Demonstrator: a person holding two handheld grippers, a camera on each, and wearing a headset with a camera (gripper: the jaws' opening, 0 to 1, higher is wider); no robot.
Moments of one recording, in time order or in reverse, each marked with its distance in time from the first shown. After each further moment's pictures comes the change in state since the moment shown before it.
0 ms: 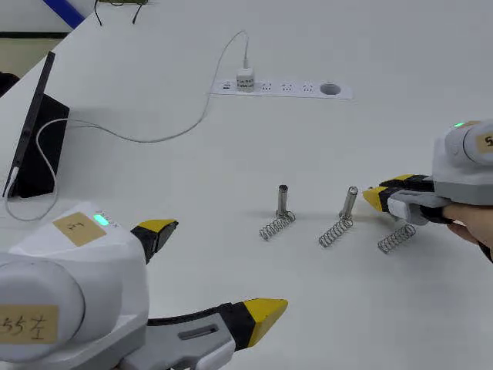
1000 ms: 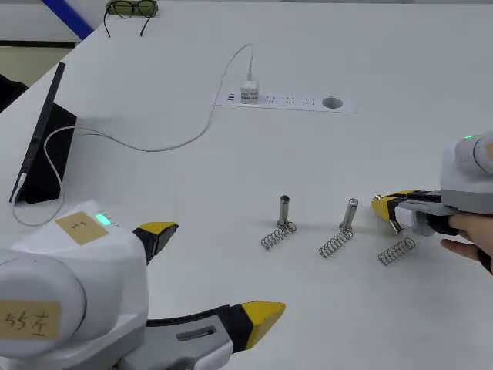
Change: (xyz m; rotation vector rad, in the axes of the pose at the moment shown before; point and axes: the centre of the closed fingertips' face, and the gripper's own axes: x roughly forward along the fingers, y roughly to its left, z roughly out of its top) left arm -0.006 0.000 0.010 0.015 -0.020 0.012; right arm -0.020 0.001 0.002 0.082 -0.002 0.000
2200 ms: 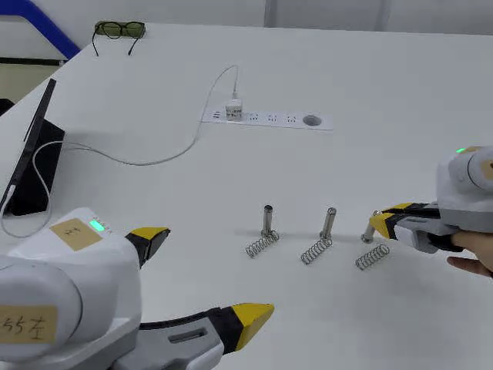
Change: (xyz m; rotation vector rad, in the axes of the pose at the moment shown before) left arm -0.008 -0.007 0.006 0.019 -0.038 -0.007; right arm -0.039 0.008 -0.003 -0.124 0.027 -0.023
